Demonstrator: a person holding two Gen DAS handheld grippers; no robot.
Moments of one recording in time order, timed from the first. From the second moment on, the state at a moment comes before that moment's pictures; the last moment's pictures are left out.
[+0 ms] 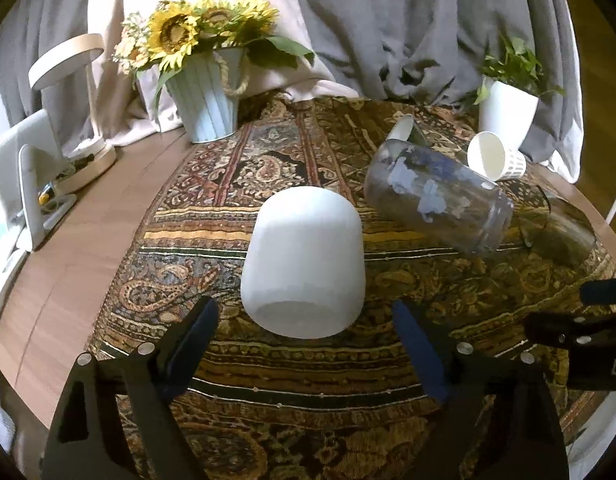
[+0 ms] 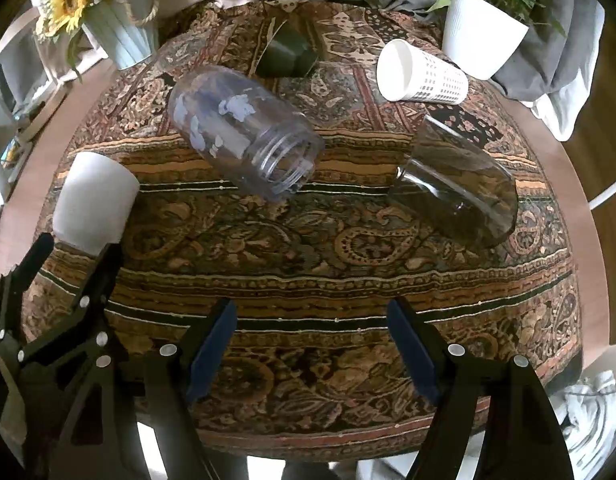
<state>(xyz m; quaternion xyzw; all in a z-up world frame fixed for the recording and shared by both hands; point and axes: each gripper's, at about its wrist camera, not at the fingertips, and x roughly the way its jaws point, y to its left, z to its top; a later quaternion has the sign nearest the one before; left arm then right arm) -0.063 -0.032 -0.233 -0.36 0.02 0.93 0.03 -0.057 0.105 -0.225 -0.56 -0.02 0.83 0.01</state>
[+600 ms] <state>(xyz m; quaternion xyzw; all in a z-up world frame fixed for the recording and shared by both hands) -0.066 -0.027 -0.238 -0.35 0.03 0.94 0.02 -0.057 0.105 -0.230 -0.57 -0.03 0.82 0.02</state>
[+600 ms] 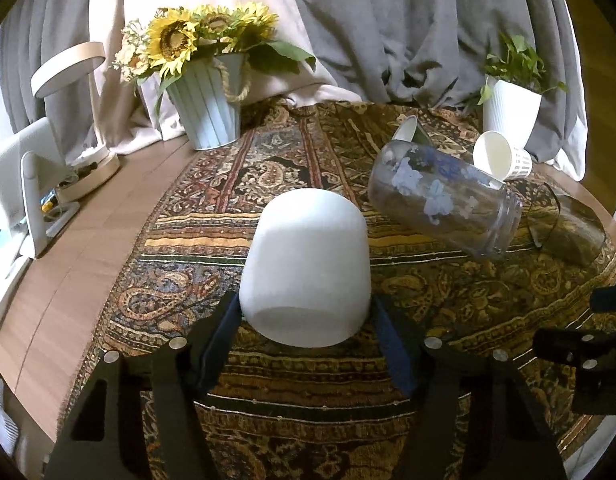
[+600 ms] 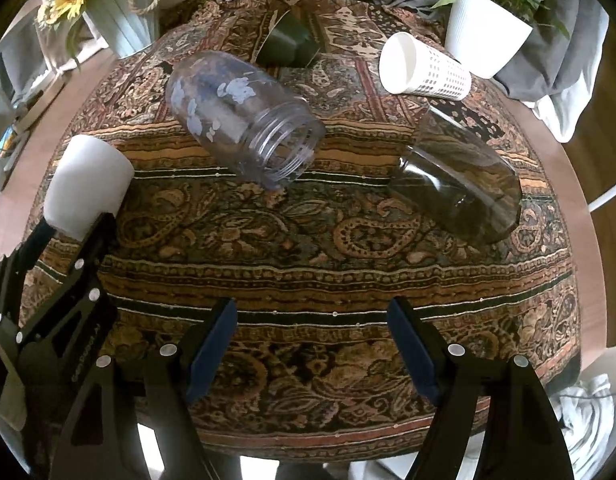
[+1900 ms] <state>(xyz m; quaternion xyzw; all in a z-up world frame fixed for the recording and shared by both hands) -0.137 -0.023 -0.209 -0.38 0.01 0.92 0.04 -0.092 0.109 -0.202 -0.53 0.01 0.85 0.03</state>
